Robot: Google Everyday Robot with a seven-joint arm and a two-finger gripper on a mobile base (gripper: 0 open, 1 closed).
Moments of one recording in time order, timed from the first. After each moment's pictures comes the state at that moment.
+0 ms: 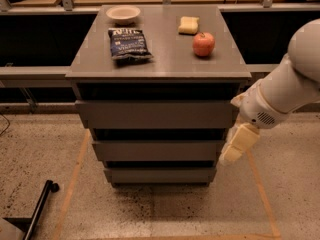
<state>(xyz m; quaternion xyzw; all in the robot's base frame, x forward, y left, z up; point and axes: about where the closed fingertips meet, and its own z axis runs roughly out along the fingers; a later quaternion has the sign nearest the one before) 0.473 -0.177 0.821 -0.55 0.81 0.09 0.19</state>
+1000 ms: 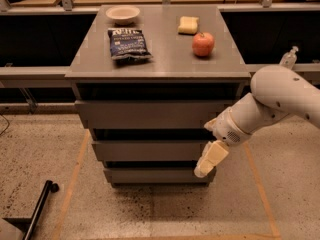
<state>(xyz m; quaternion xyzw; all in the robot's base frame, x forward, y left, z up) 0.491 -0.126 0.719 -0.54 0.79 0.21 0.17</state>
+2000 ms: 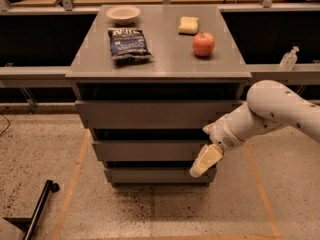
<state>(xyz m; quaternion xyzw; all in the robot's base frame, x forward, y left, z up) 0.512 -0.126 0.679 -0.52 0.80 0.22 0.20</state>
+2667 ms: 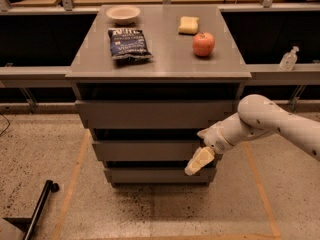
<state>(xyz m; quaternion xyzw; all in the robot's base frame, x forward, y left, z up) 0.551 -0.119 0.615 -0.50 0.80 0.25 0.21</state>
